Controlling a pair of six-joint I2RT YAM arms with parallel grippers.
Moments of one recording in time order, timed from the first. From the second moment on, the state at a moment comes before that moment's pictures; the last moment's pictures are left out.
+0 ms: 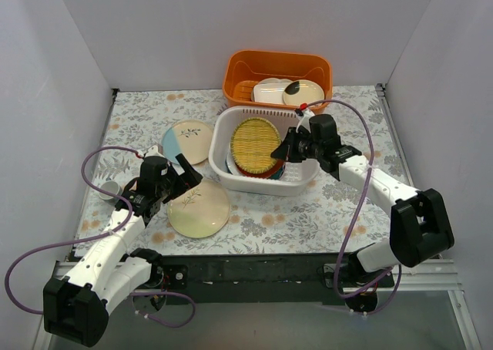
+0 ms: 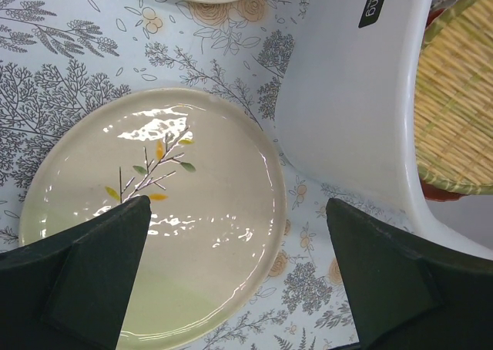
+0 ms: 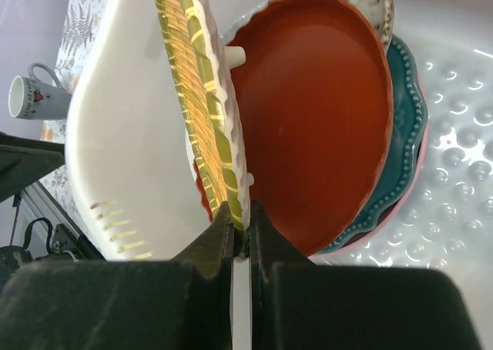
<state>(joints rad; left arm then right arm) -0.29 0.88 0.60 -0.39 -0.01 -0.76 0.46 1.43 0.96 -0.08 -0.39 0.50</state>
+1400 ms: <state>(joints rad) -0.31 1.10 0.74 -0.34 -0.03 -0.74 0.45 1.16 0.79 -0.02 -0.55 0.38</state>
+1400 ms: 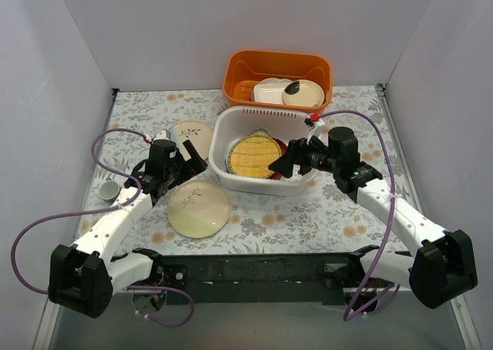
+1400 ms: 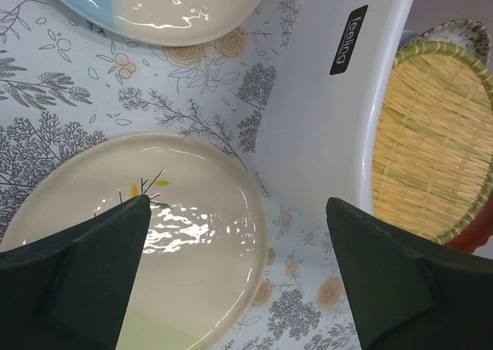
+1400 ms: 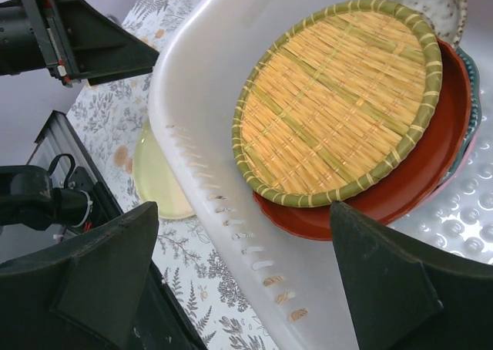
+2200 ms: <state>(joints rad) -0.32 0.91 0.57 -0.33 -0.13 -0.74 0.47 1.07 0.77 0.00 -0.65 0.40</state>
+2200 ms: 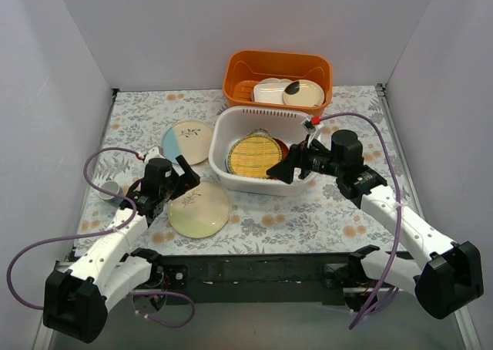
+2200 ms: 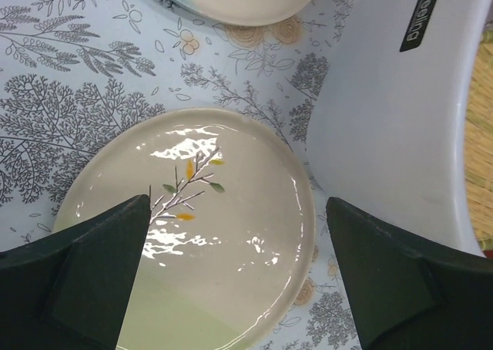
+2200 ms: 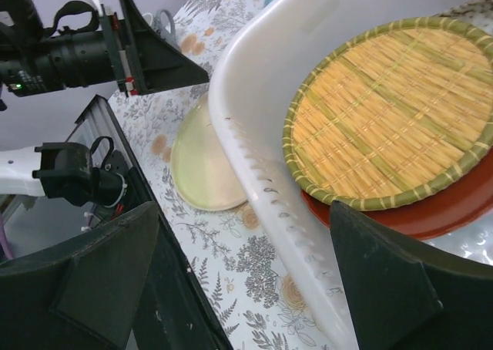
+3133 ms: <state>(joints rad) -0.21 1.23 0.54 -0.07 -0.14 -0.68 0.86 1.11 0.55 0.15 -0.37 0.65</state>
